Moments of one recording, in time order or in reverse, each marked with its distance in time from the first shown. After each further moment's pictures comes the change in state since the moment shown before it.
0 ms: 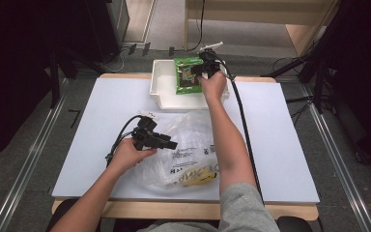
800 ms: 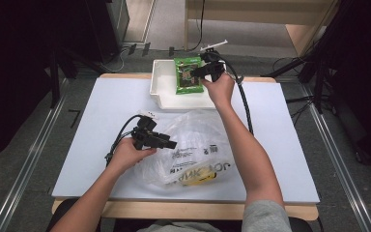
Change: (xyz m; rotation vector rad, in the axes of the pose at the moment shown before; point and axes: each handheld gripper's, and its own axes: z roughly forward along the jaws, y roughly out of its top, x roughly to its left) left arm 0.000 0.001 -0.001 0.002 0.021 0.004; right arm 0.021 -0.016 -0.070 -0.027 0.100 -0.128
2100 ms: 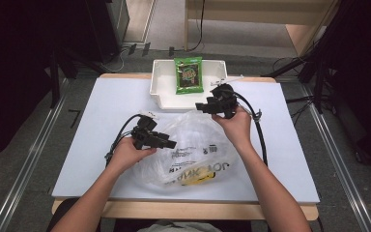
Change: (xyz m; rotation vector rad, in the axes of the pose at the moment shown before) left arm -0.002 0.001 -0.001 0.006 0.041 0.017; right arm 0.027 -0.107 -0.077 -0.035 0.145 -0.104
